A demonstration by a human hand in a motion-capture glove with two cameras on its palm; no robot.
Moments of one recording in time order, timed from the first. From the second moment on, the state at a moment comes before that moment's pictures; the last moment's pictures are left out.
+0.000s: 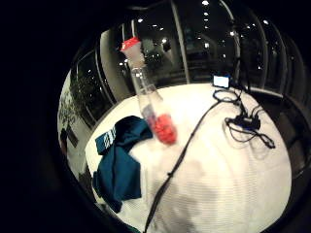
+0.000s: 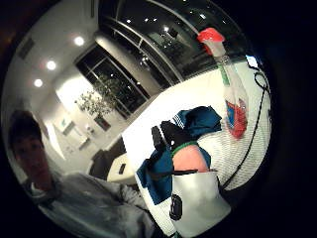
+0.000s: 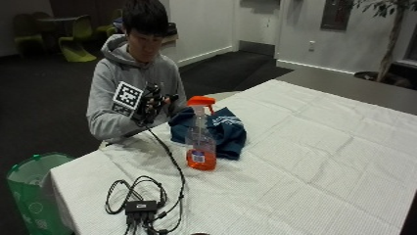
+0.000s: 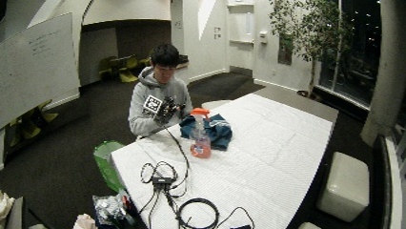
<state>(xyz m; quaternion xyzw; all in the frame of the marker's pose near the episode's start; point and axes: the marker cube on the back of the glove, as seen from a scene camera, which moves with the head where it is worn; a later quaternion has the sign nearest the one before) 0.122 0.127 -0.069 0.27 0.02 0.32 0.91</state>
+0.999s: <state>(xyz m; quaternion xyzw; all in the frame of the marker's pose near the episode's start) 0.241 0.048 -0.025 0.29 -0.19 0.49 0.80</state>
